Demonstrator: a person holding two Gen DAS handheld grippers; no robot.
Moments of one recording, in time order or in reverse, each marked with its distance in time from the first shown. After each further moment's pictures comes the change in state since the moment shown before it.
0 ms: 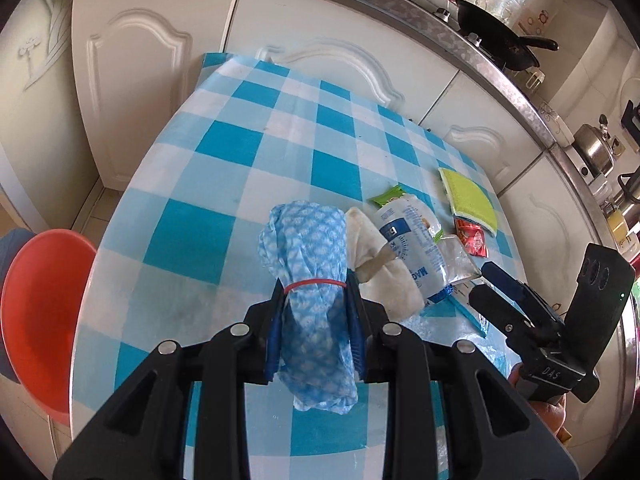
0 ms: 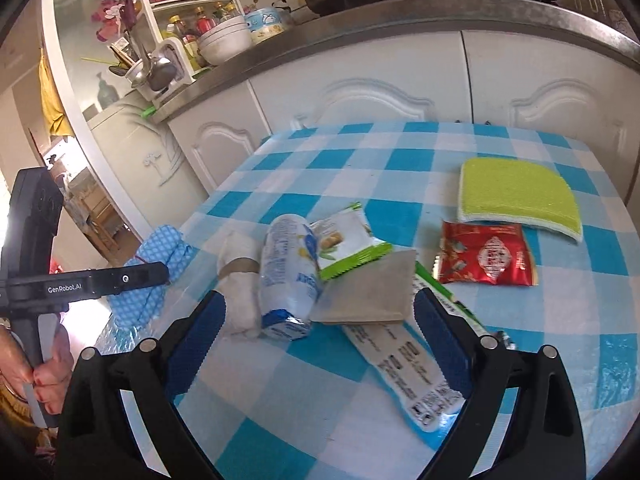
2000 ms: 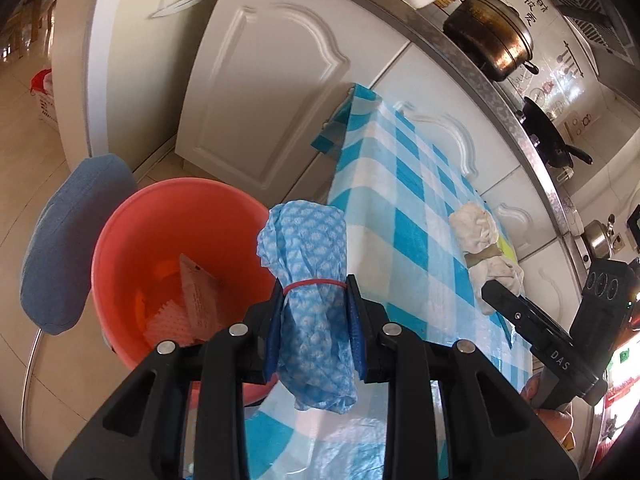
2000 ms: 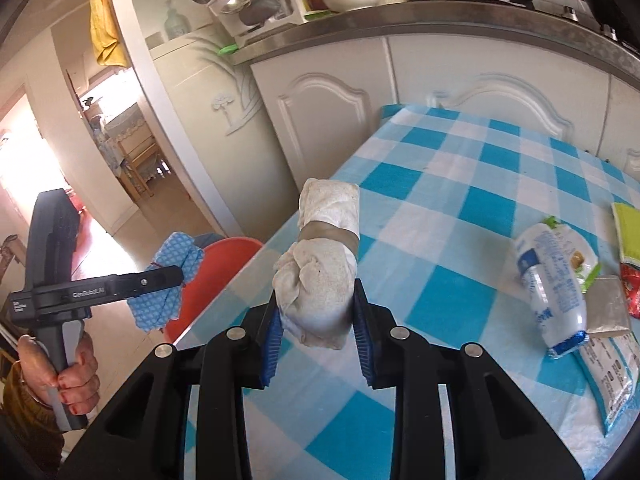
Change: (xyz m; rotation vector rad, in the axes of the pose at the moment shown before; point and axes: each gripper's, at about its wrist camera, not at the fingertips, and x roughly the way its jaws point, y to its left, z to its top) left arm -0.088 0.191 -0.047 -0.286 -0.115 0.005; right arm 0.059 0.182 0.007 -0.173 0.140 0.151
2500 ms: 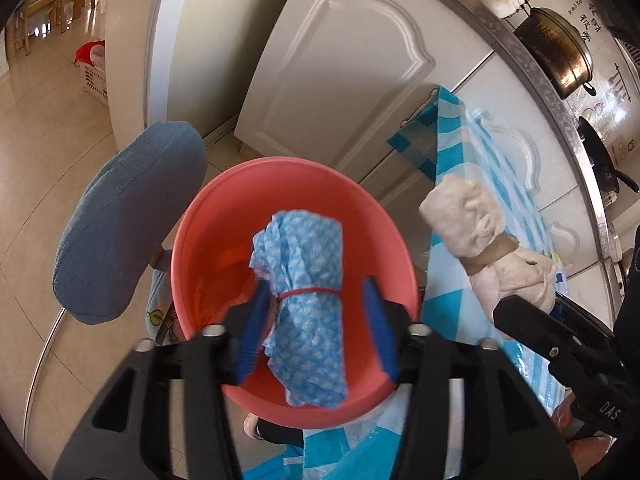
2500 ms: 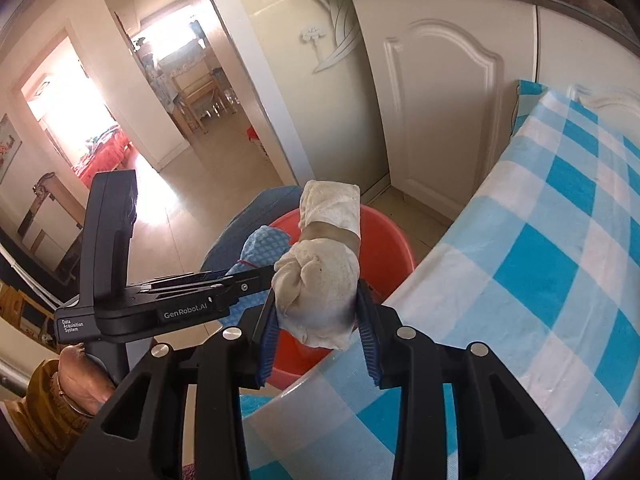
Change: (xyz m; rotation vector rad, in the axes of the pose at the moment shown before) left arm 0.024 0.077 -0.004 -0.100 0.016 0.156; right arm 0.098 0.106 0.011 -0.144 0.196 0.122
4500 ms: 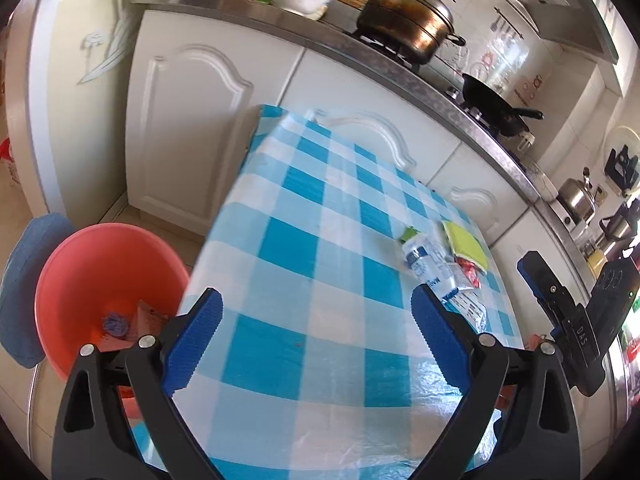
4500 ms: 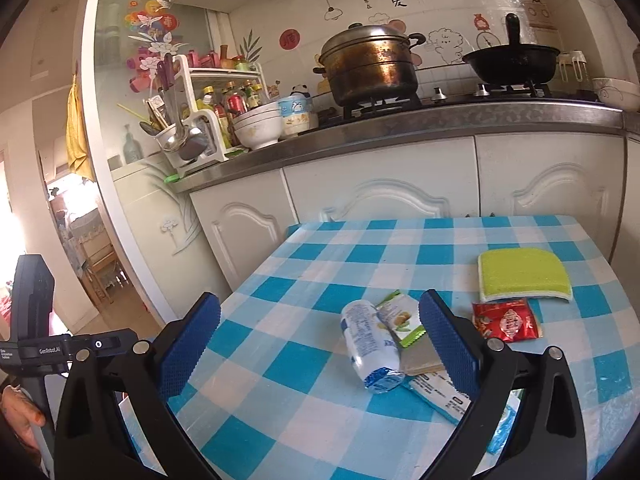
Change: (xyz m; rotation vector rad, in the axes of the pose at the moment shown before) left arm -0.050 -0.193 -0.046 0.304 -0.128 -0.230; right arm -0.231 -0.169 -0.124 0.266 -0.667 -0.378
